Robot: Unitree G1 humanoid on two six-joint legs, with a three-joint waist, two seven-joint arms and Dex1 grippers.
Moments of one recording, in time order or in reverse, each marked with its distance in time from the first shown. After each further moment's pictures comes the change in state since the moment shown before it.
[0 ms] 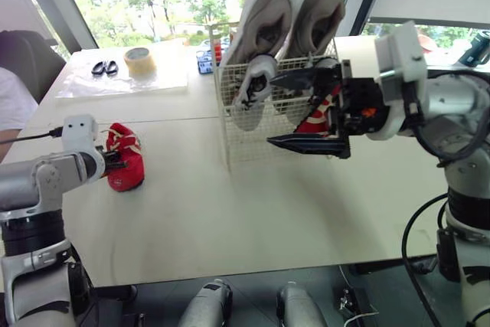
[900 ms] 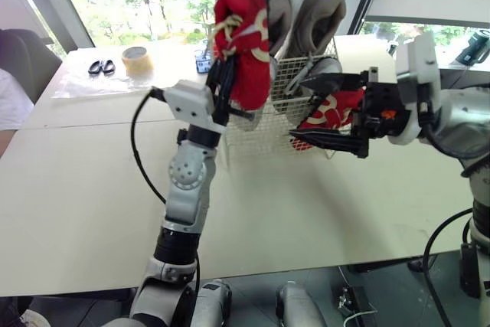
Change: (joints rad) left arm 0.084 -0.665 -0.506 -0.010 0.419 -1.671 -0.024; right arm 0.112 -0.092 -0.090 -0.003 0.005 0.031 -0.050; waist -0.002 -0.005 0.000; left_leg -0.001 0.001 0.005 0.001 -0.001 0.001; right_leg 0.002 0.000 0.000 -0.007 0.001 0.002
